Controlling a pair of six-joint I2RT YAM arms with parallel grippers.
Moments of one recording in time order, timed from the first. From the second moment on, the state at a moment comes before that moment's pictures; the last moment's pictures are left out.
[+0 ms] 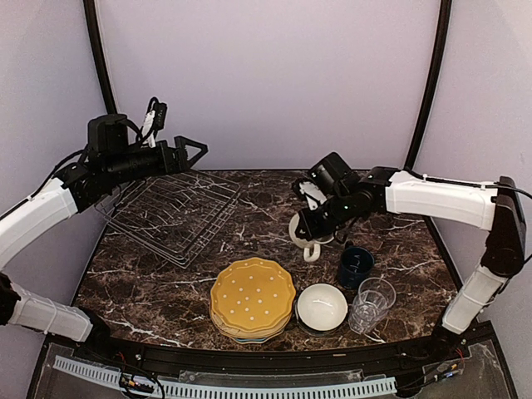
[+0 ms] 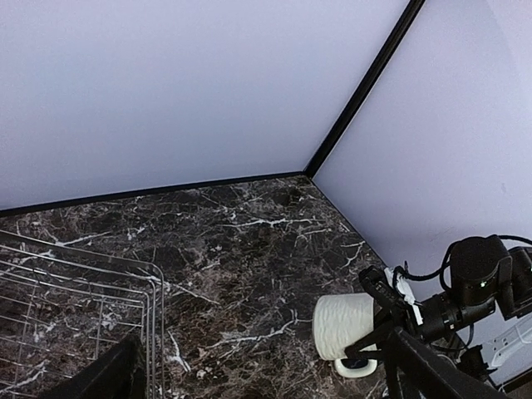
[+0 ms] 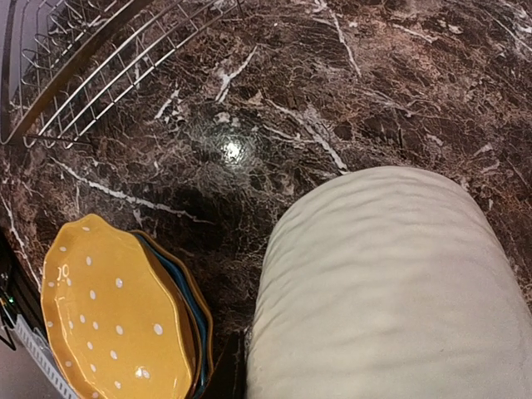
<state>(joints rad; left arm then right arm) -0.48 1.20 1.15 -0.19 0.27 -0.40 0.83 1.63 1.30 -0.61 -0.08 0.38</state>
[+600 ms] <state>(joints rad) -0.48 1.03 1.08 -0.29 0.23 -0.34 0.87 1.85 1.40 -0.84 -0.02 0.27</state>
